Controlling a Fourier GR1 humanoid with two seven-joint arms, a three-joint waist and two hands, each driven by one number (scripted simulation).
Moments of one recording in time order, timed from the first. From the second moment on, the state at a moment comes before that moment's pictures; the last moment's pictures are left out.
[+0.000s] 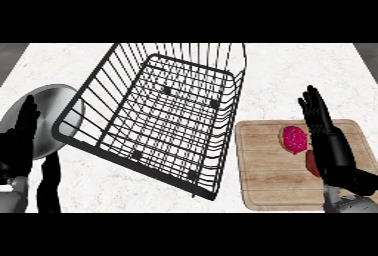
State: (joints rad) left arm -0.08 0.48 -0.02 -1.36 0.10 0.33 -0.02; right arm -0.07 -0.35 0.20 -1.64 -0.15 -0.25 -0.18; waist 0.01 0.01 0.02
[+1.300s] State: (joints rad) left arm -0.06 0.40 -0.10 -1.54 0.28 0.12 0.15; right arm 0.25 -0.40 0.15 -1.76 0.87 -0.62 0.38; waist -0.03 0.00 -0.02
